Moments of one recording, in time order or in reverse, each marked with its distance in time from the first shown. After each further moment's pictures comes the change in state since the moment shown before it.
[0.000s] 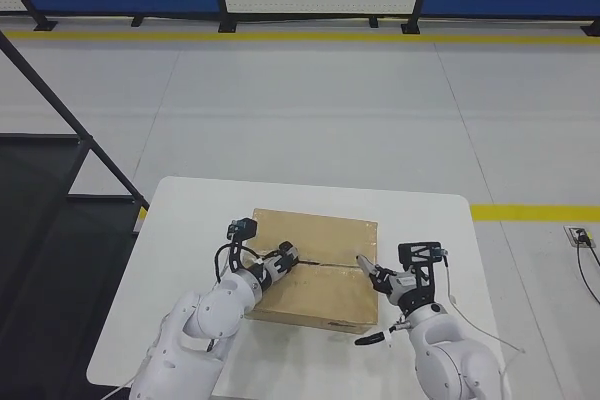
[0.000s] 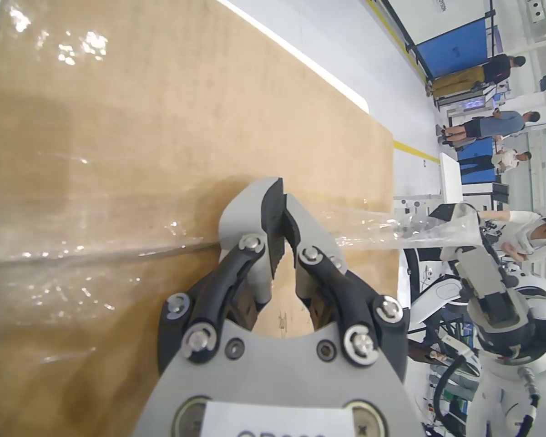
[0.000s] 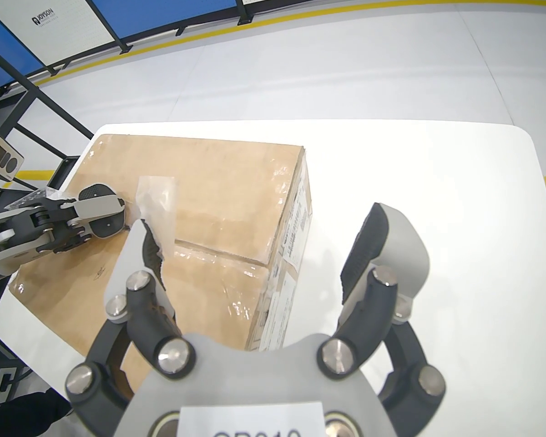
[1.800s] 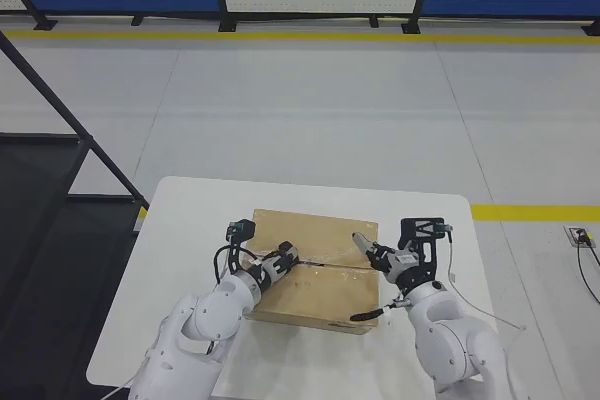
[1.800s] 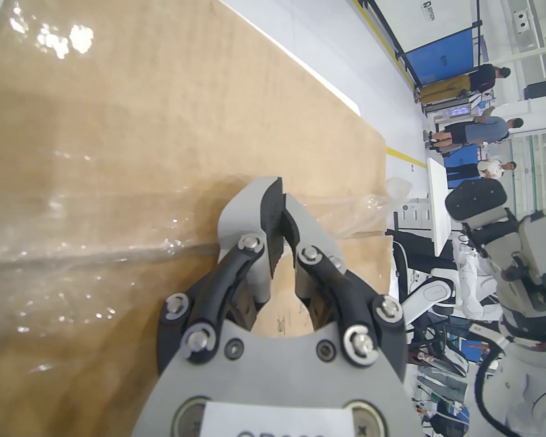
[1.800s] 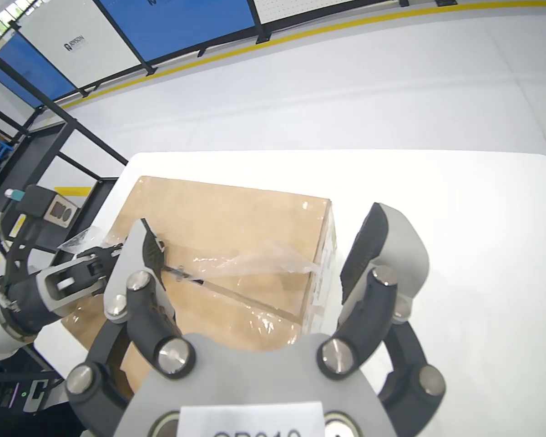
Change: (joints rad) left arm 0.015 0.005 0.000 -0.015 -0.050 -0.015 0.030; right arm 0.112 -0.003 -0.012 0.001 0.103 0.024 0.047
